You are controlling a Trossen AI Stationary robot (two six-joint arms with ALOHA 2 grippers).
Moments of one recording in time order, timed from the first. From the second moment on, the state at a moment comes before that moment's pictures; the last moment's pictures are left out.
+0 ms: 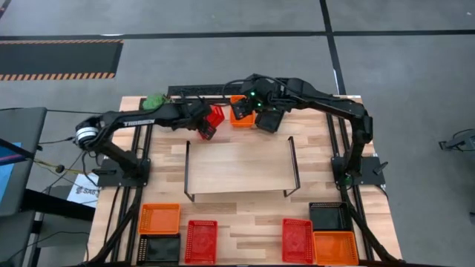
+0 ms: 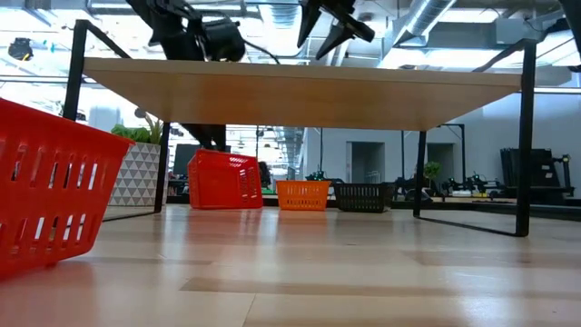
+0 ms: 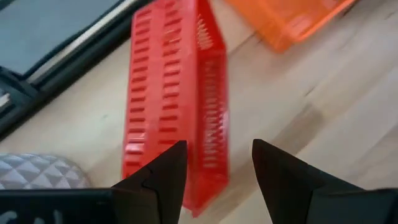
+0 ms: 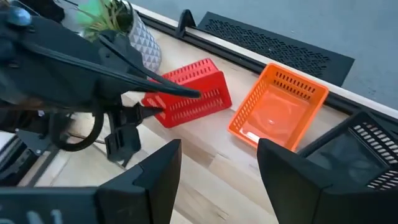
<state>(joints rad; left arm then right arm) 0.45 1.50 1.04 -0.64 -0.27 -0.35 -0.24 1.84 2.07 -1.07 0.29 0.72</state>
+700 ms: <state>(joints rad) 0.48 1.55 1.03 -0.66 -0.31 -0.38 -0.24 1.84 2.07 -1.07 0.30 0.67</state>
